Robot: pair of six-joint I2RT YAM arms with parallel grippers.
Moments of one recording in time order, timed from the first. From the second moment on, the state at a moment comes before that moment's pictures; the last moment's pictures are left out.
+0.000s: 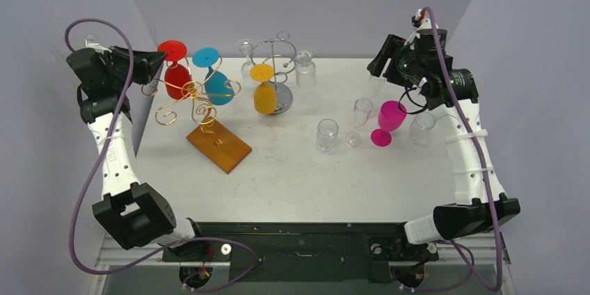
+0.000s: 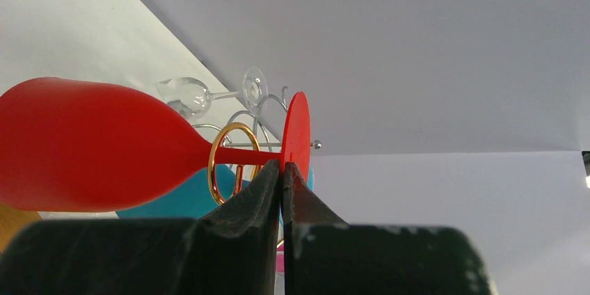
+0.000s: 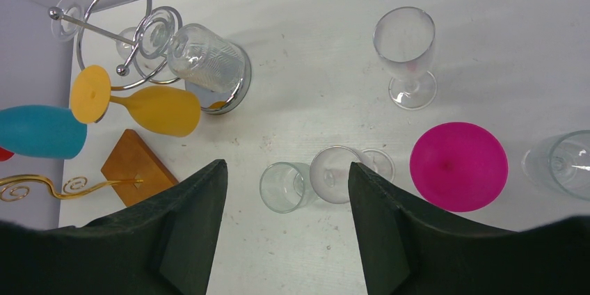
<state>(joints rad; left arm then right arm) 0.44 1.41 1.44 -0.25 0.66 -1.14 0.19 1.43 1.78 -0.88 -0.07 0.43</state>
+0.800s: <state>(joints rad) 0.42 1.45 1.43 -0.17 0.71 -1.19 0.19 1.43 1.78 -0.88 -0.07 0.44</state>
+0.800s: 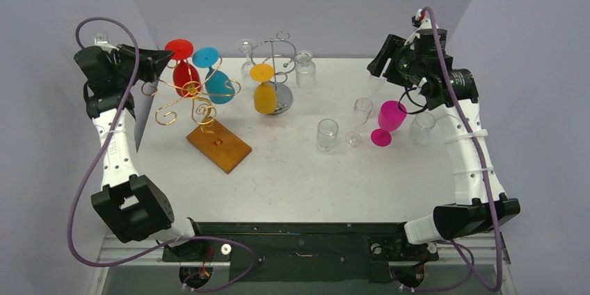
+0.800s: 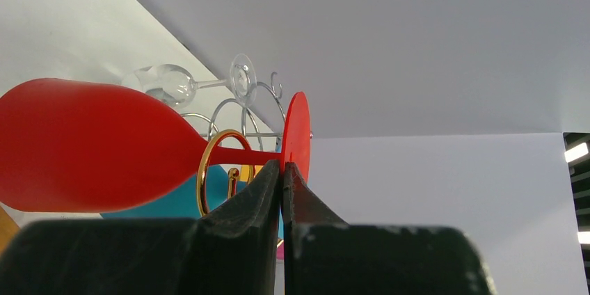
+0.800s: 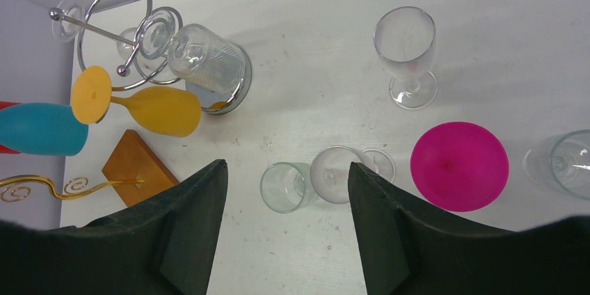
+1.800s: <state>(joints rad) 0.48 1.28 1.33 -0.22 0.75 -1.18 0.19 1.43 1.78 -0.88 -0.07 0.44</state>
